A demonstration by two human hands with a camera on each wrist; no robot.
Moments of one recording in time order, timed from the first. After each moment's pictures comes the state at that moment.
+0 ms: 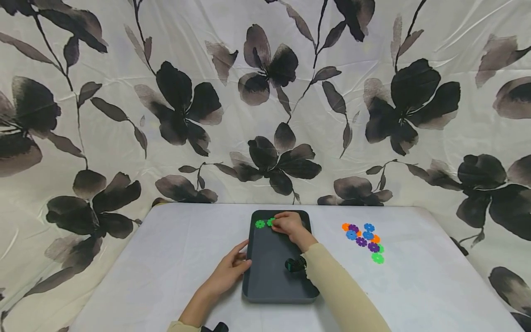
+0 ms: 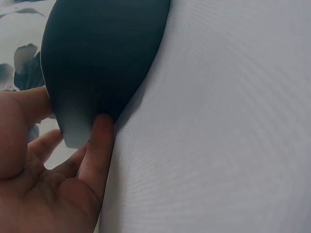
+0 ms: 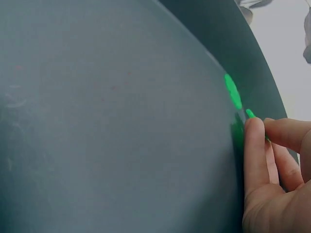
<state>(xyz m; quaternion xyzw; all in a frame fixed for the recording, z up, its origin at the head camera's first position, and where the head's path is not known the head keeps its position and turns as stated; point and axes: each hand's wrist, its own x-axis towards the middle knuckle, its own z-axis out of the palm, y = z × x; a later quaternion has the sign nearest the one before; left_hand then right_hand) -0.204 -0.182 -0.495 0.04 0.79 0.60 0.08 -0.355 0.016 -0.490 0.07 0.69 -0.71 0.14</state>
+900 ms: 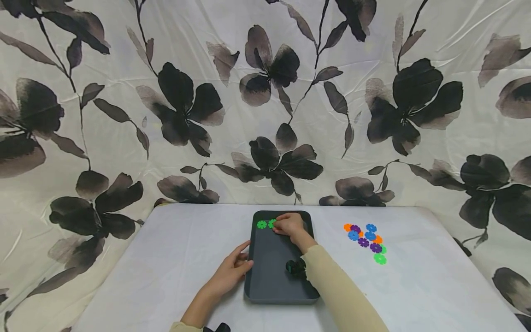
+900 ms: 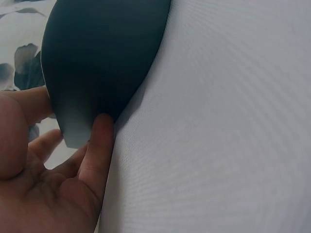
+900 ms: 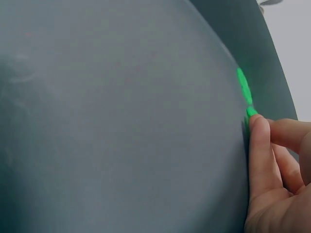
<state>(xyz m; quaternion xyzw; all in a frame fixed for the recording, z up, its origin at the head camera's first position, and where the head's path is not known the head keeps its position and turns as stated) -0.208 -0.185 -0.502 0.05 0.79 0.60 0.08 -0.352 0.014 -0.495 0.06 0.72 -0.69 0.11</state>
